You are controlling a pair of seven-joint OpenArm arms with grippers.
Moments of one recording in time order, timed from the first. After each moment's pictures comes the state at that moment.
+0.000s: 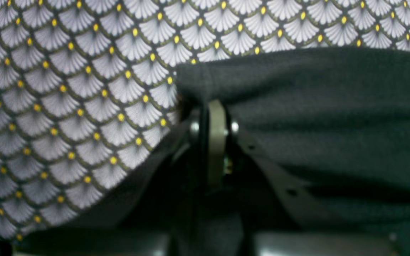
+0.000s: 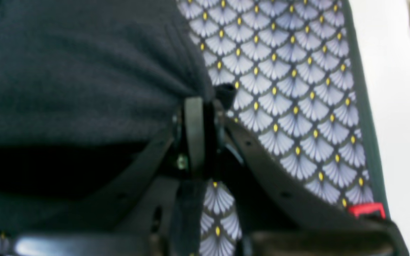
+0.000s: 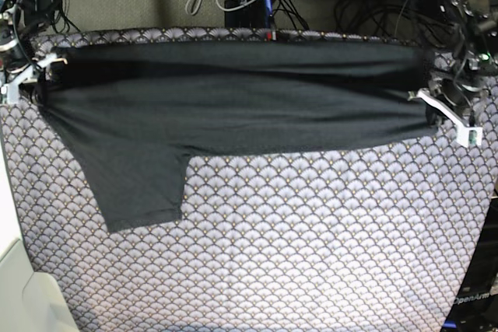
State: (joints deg) left arm 11.6 -16.6 -29.5 97.1 -23.4 -21.7 48.8; right arm -21.1 14.7 41.3 90.3 13.8 40.2 -21.4
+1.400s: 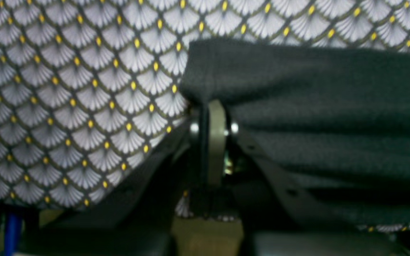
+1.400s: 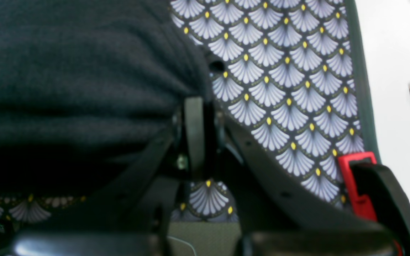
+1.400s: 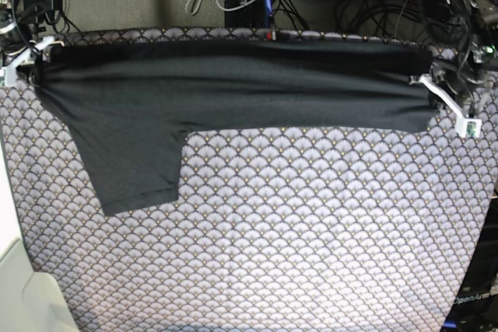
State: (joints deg) left arm 15.3 -18.1 -29.3 101.6 -23.4 -21.7 56.7; right arm -25.5 14.2 43.6 90.5 13.7 40.2 -21.2
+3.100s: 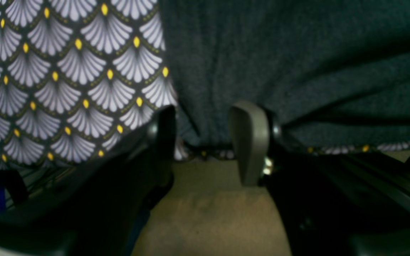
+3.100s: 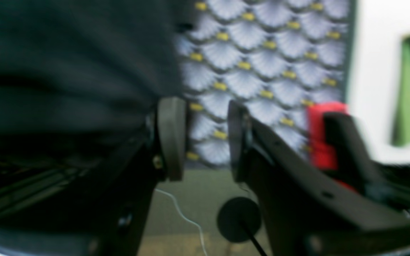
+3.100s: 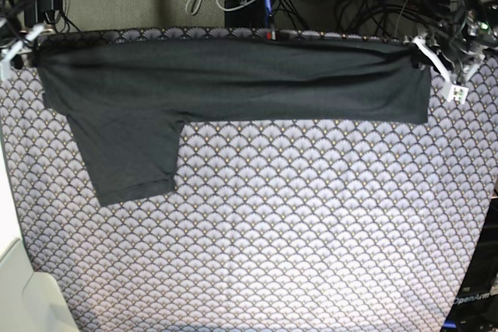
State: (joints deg) left arm 22.3 -18.6 -29.3 98.6 -22.8 -30.2 56.3; right arm -28.1 18.7 44.9 90.4 13.7 40.1 -30.9
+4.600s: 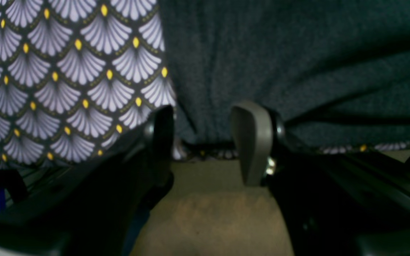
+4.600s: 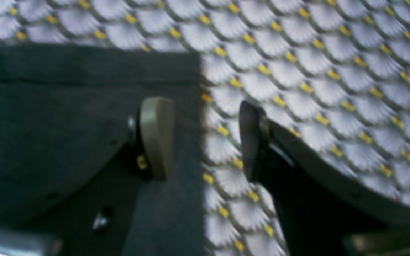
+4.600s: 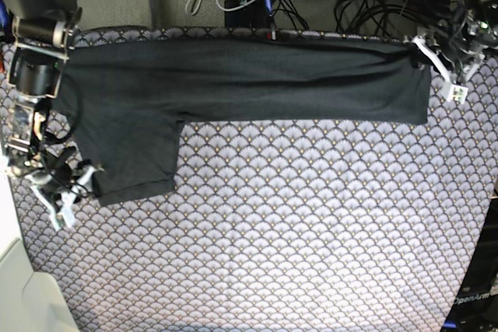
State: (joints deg) left arm 22.4 -18.4 -29.4 99.0 -22.8 -30.3 56.3; right arm 23.6 20.2 16.2 54.0 0.8 39.9 -31.0
